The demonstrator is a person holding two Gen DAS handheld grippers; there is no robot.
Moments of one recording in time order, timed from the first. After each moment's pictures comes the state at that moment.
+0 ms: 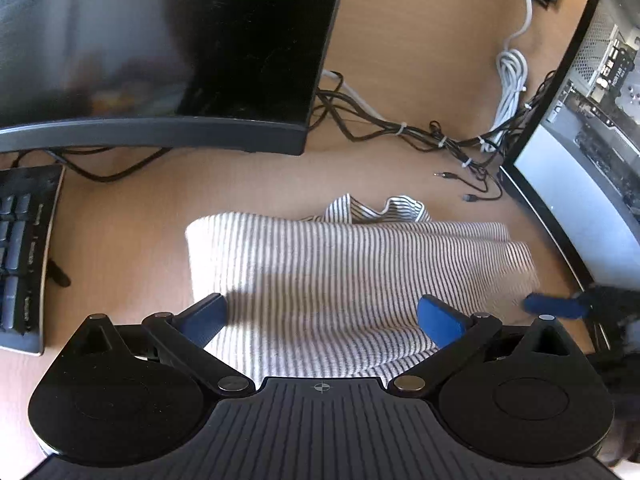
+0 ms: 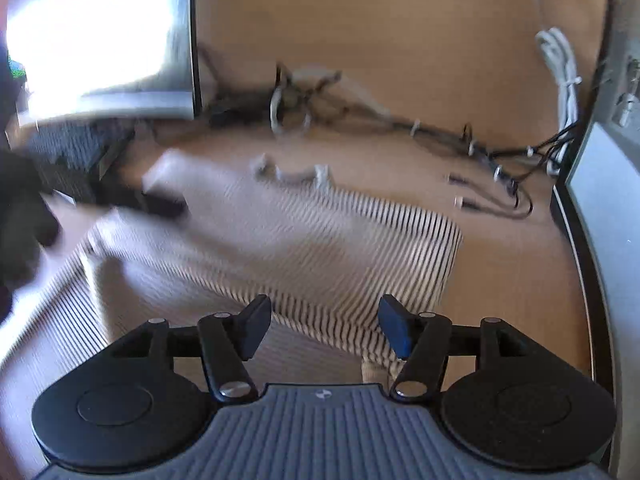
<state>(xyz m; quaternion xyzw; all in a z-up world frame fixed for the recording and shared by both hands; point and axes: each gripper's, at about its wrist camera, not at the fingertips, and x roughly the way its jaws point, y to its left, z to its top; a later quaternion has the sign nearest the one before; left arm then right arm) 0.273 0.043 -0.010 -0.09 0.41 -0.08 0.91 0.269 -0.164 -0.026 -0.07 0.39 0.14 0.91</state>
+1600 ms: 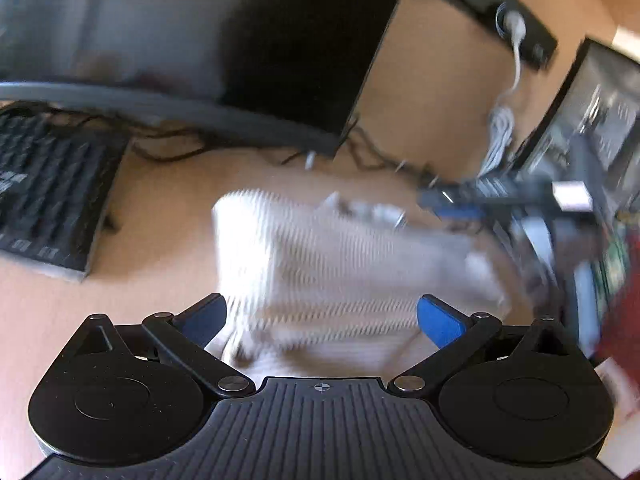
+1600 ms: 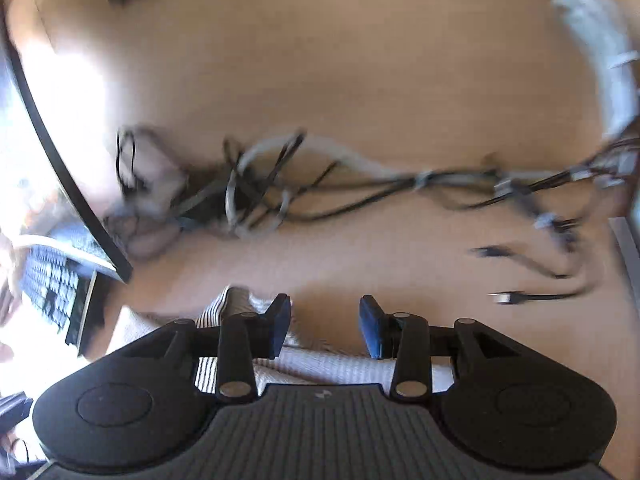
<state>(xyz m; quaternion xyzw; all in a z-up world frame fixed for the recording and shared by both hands) 0.218 0.073 0.003 -0.18 0.34 -0.08 0.92 0.385 -0.203 0.011 0.09 0.38 0.16 0.91</state>
